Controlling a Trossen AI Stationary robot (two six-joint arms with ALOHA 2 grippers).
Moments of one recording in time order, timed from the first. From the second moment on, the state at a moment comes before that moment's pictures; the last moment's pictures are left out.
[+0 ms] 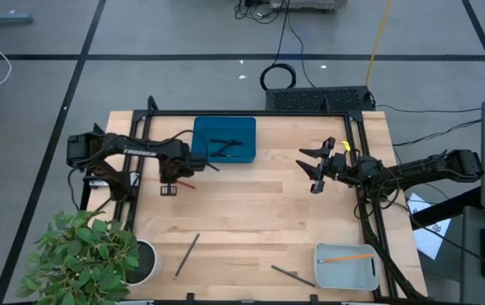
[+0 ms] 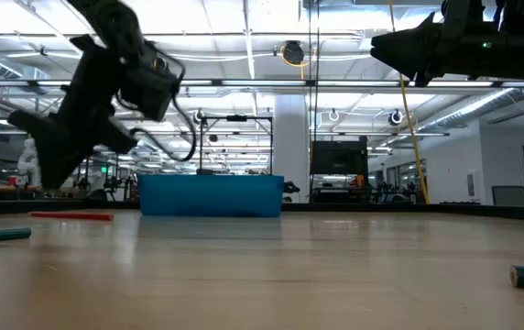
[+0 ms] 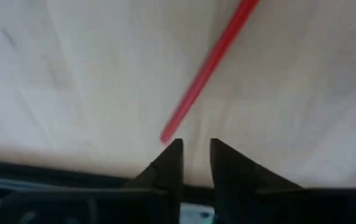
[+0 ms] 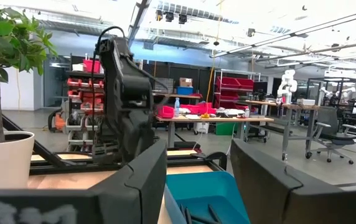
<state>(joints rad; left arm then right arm) 0.24 1.56 0.88 -1.23 -0.13 0.12 -0.02 0.86 0.10 1.03 0.26 -0.12</state>
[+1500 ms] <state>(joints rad) 0.40 1.60 0.67 -1.01 -0.24 0.49 -0.02 0.86 0.10 1.01 0.26 -0.12</state>
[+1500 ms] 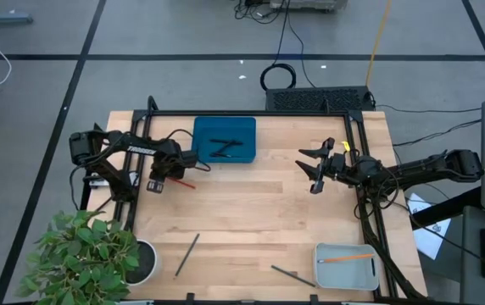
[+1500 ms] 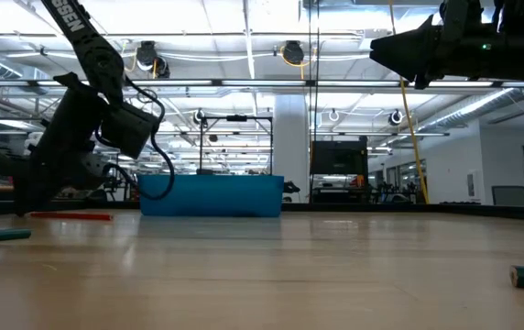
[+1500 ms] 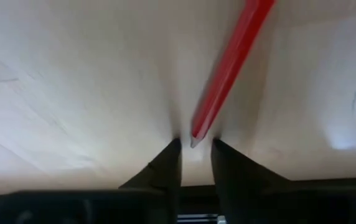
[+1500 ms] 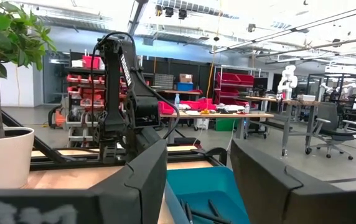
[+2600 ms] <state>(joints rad) 0.37 1.60 0.67 -1.00 -0.21 0.54 -0.02 0.86 0.10 1.00 0.26 -0.12</state>
